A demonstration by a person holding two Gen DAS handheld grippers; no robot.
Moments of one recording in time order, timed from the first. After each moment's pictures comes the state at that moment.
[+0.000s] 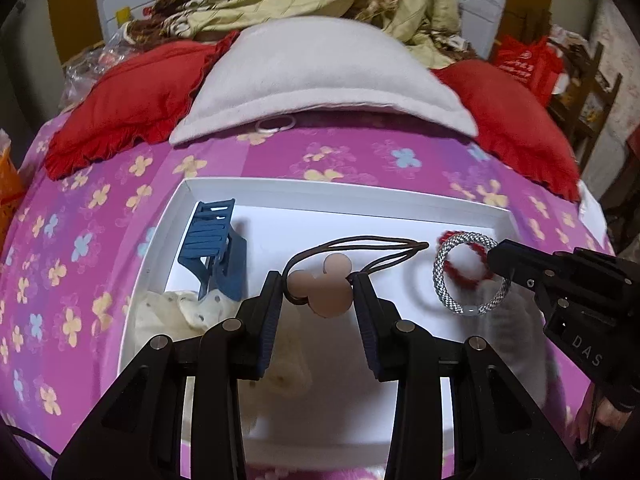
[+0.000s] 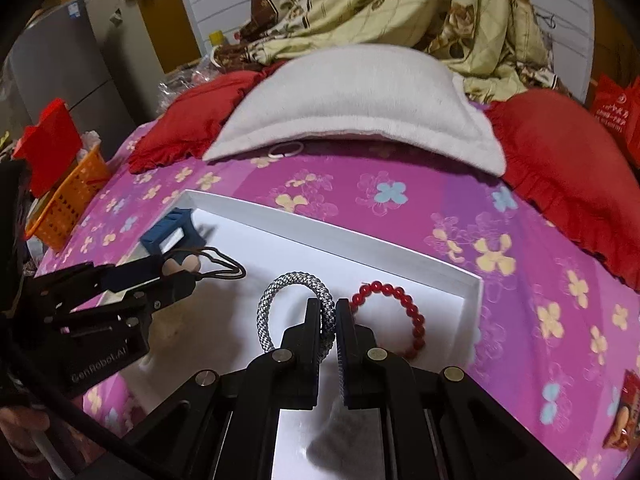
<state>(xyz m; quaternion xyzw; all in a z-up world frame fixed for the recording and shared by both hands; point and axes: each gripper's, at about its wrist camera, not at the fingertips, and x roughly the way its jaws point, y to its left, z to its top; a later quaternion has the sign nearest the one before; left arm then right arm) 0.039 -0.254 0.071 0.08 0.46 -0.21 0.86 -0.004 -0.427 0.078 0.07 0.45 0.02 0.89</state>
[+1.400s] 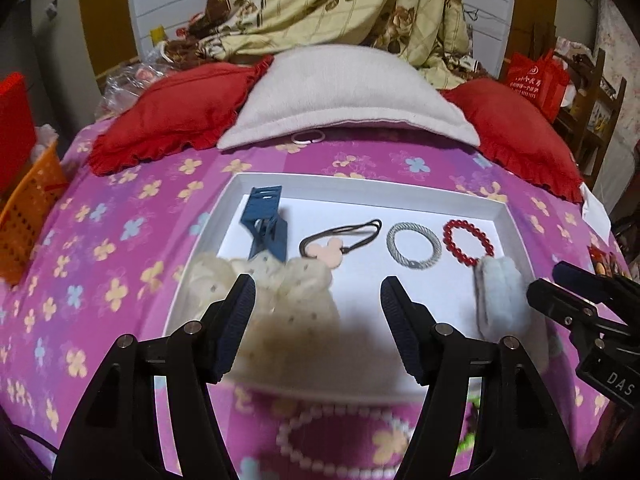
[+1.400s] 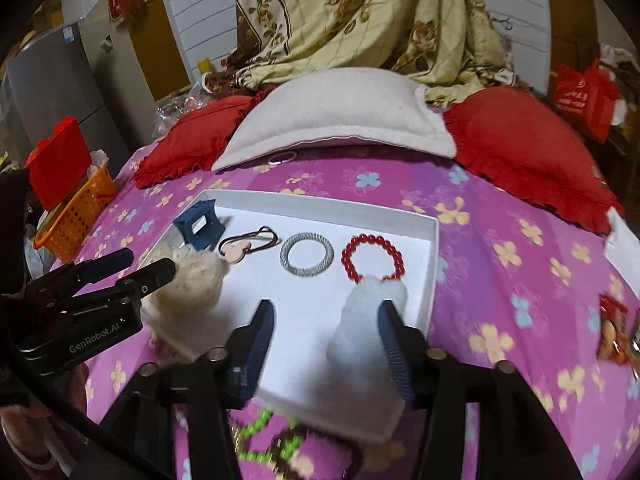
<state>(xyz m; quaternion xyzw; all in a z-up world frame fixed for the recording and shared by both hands) -0.026 -0.216 0.097 0.08 0.41 -0.18 0.89 -0.111 -0.405 0.111 0.09 0.41 -0.02 0.91</state>
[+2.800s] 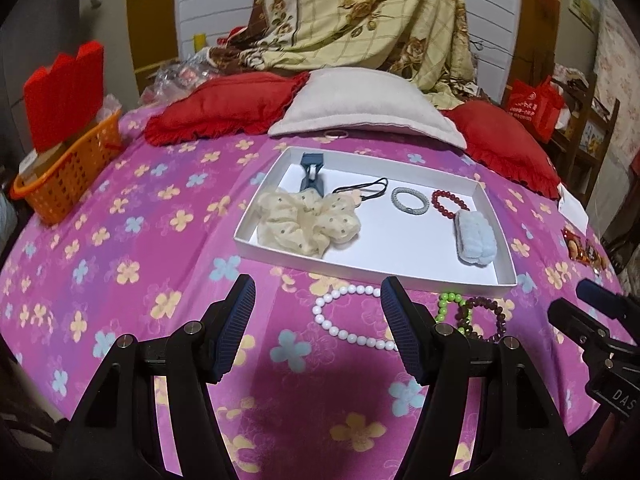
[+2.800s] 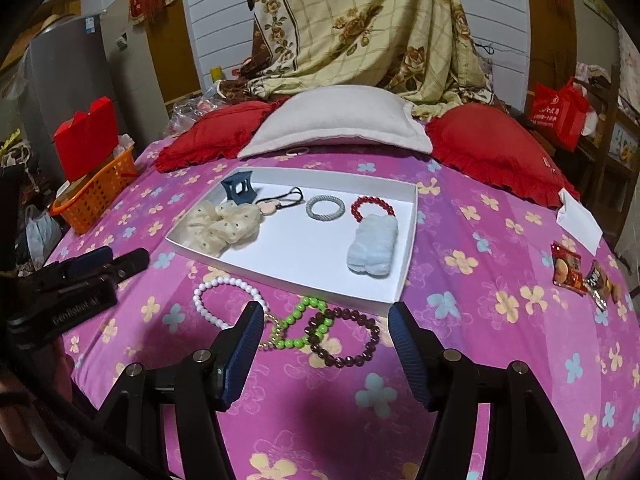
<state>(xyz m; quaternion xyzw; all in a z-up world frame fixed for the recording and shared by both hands) -0.139 -0.137 0.114 0.04 0.38 -0.15 0.91 -0.228 -0.355 0.126 0.07 0.38 -0.05 0.92</state>
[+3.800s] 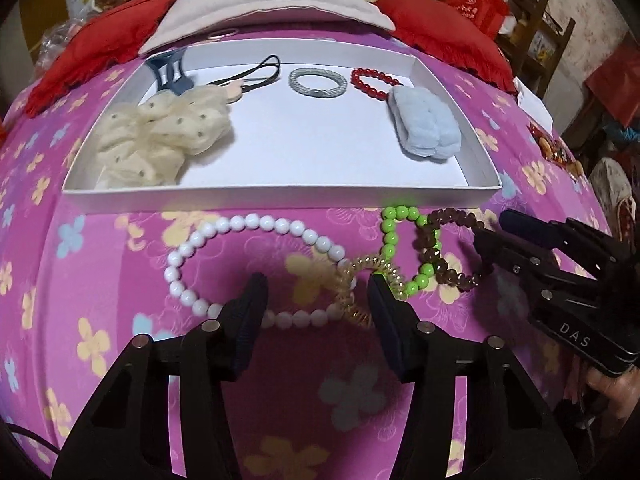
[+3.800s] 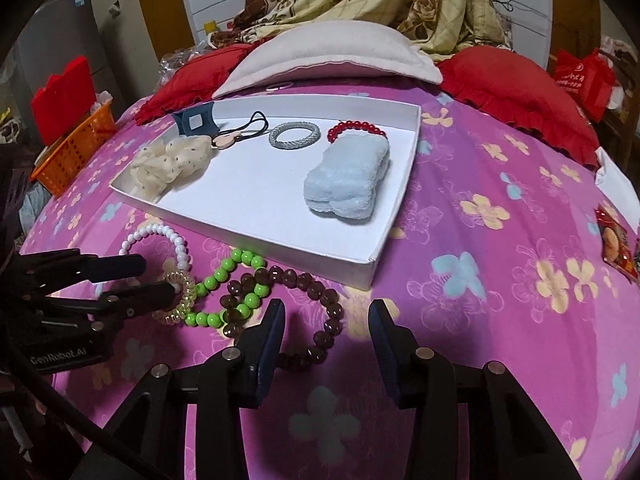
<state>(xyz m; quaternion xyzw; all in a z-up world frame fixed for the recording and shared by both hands) -0.113 -0.220 0.025 0.11 0.50 -0.29 0.81 -0.184 -0.401 0.034 0.07 0.44 -0.01 0.89</state>
